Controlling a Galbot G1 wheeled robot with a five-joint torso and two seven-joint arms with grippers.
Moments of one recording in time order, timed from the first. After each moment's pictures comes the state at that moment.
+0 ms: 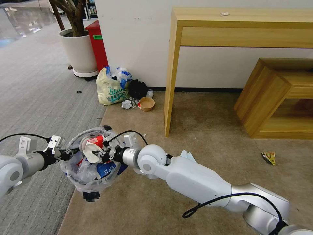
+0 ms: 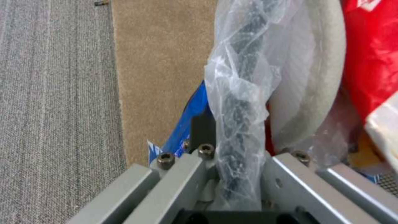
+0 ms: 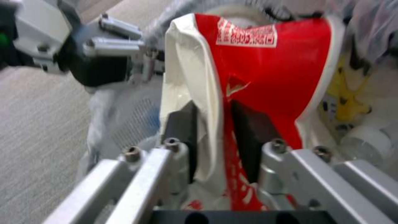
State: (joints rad) left arm 1.41 -0.58 -0.80 -1.93 -0.95 0.74 0.18; right arm -0.37 1.33 -0.62 1.66 1.15 -0.49 0.20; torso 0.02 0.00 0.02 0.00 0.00
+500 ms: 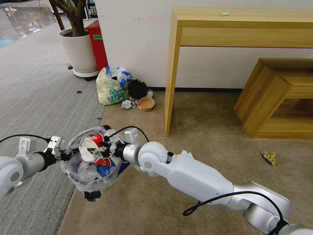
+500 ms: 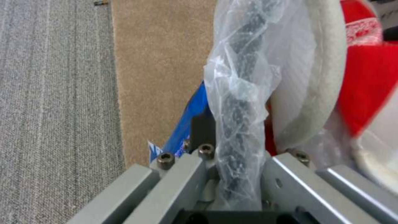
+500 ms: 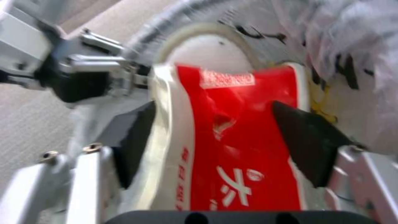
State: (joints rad) left arm 1.41 -0.60 -0.81 -1.92 -0.95 0.74 0.18; right arm -0.36 1.33 -0.61 1.65 1.14 -0.48 0.22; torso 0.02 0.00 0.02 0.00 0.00
